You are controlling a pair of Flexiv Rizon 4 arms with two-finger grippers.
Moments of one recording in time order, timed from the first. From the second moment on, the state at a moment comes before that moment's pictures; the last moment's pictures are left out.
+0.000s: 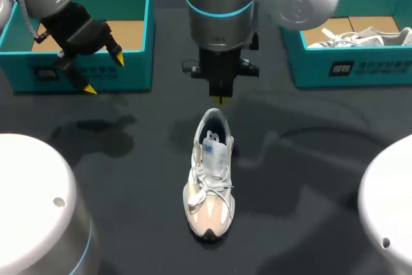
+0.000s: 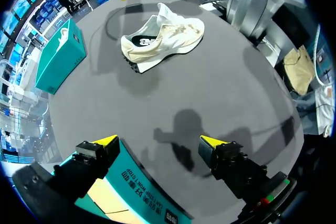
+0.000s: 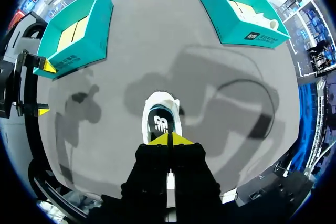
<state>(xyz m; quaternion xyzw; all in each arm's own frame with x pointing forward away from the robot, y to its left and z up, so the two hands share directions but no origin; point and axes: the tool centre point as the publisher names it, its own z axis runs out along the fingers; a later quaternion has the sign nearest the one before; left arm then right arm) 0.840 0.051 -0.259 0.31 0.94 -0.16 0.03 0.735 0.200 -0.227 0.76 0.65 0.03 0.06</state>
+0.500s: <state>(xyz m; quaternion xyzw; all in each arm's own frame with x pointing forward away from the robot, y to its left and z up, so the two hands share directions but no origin) 0.840 0.051 -0.259 0.31 0.94 -0.16 0.03 0.738 0.209 -0.266 0.75 0.65 -0.02 0.07</state>
